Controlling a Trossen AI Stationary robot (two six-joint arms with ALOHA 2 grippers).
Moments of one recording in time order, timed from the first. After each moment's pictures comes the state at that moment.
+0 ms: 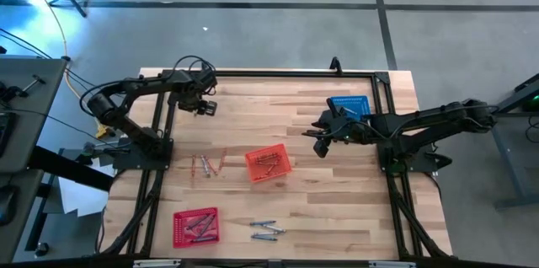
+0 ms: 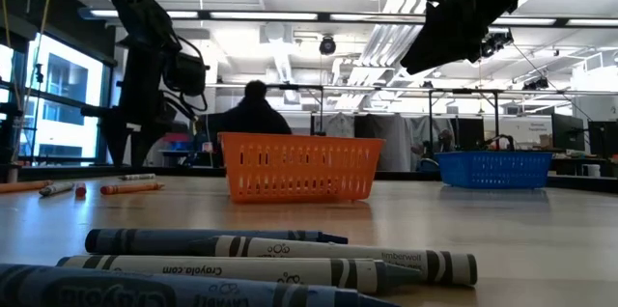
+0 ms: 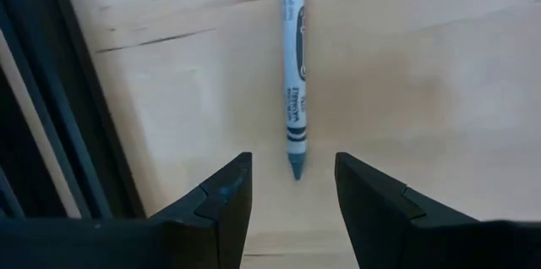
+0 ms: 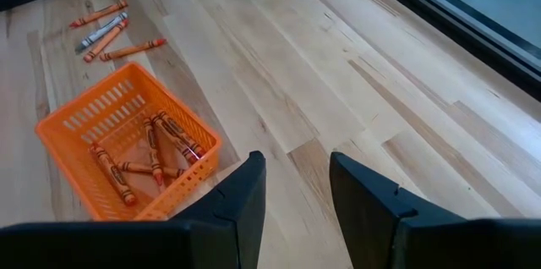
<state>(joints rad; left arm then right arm) 0.81 1.52 0.80 -0.86 -0.19 -0.55 0.07 1.14 0.75 -0.31 0.41 0.43</state>
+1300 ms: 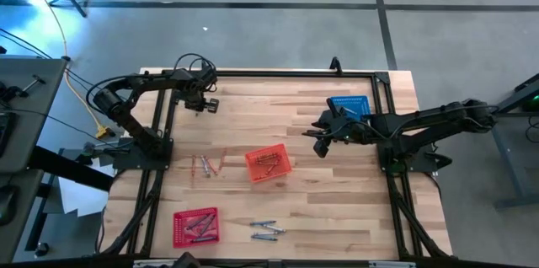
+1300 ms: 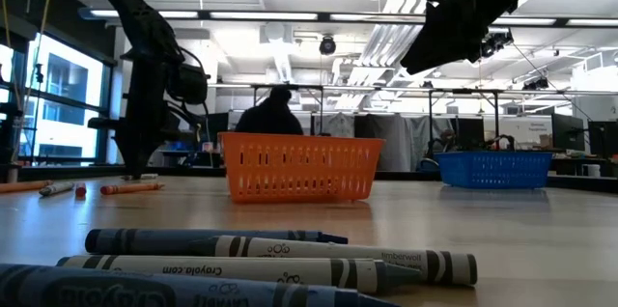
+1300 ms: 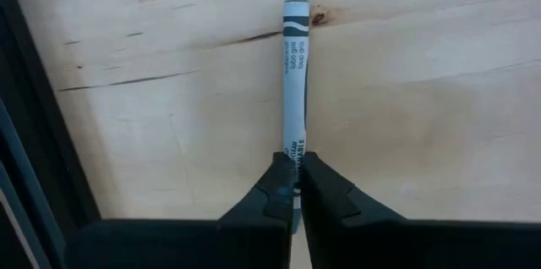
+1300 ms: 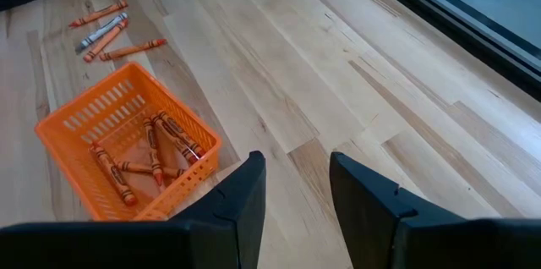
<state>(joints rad) 0.86 1.60 0.80 -0.76 -0.15 -0.52 0.07 1.14 0.75 -0.31 0.41 0.43</state>
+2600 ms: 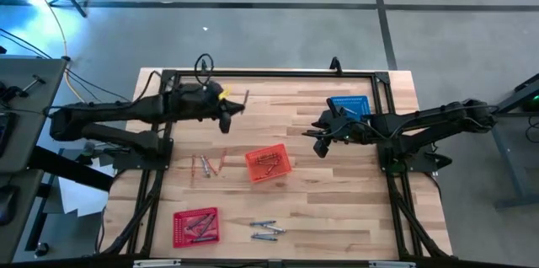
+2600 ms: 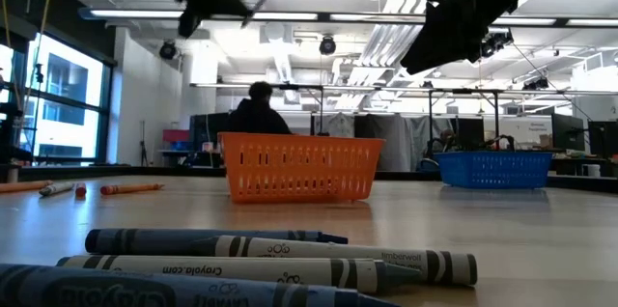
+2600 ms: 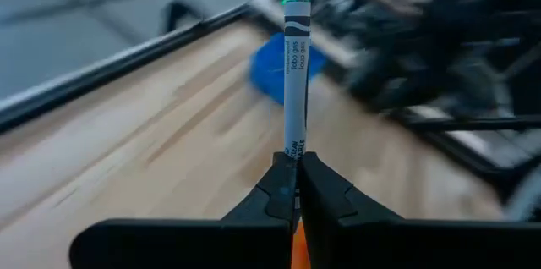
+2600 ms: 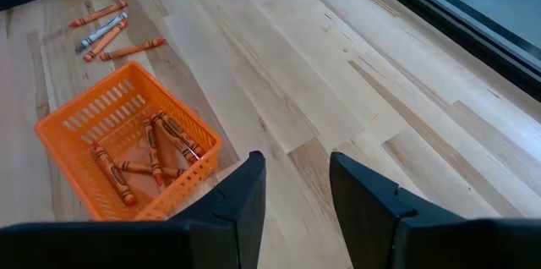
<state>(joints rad) 0.19 1.01 0.80 -0.17 -0.11 -0.45 0.07 1.14 0.75 -0.31 0.41 0.43</state>
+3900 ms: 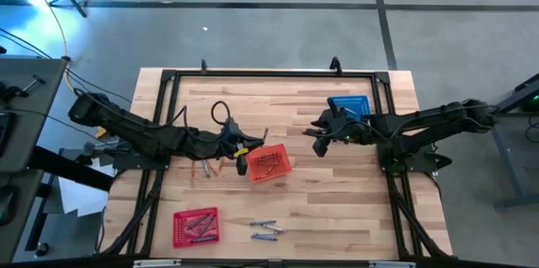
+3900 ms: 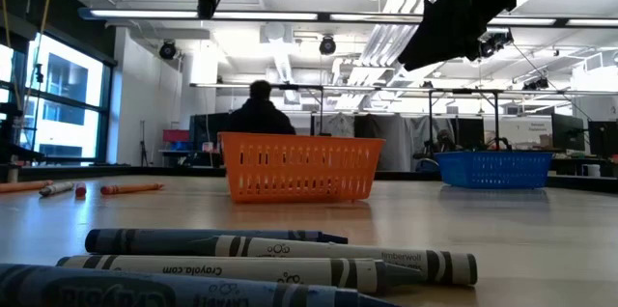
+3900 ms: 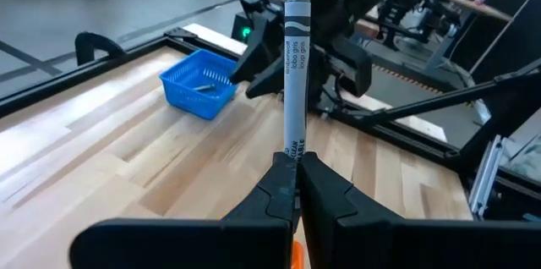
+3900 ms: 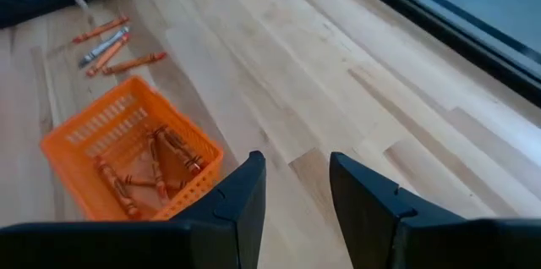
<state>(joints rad) -0.28 1.28 0.80 0.21 -0.52 -0.42 0.07 1.14 0.75 -0.29 0.43 0.44</state>
